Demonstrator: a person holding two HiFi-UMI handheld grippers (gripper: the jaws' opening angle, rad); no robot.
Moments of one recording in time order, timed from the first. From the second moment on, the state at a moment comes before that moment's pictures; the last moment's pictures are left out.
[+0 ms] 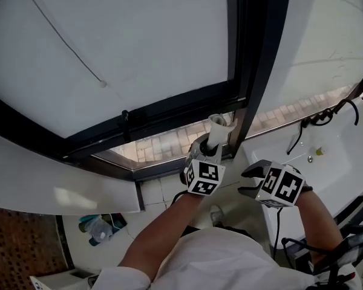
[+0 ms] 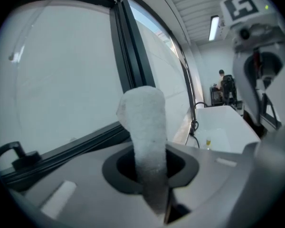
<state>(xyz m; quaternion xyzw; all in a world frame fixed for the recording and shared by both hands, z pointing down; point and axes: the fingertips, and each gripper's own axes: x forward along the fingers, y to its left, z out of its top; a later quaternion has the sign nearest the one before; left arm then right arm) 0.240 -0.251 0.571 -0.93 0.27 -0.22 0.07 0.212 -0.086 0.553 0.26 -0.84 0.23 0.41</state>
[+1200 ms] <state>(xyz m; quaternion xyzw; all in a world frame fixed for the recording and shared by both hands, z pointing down) -0.201 -0.091 0.454 -0.93 0.22 -0.29 0.03 -0.019 -0.019 0.459 0.43 -0.83 0.29 0.22</state>
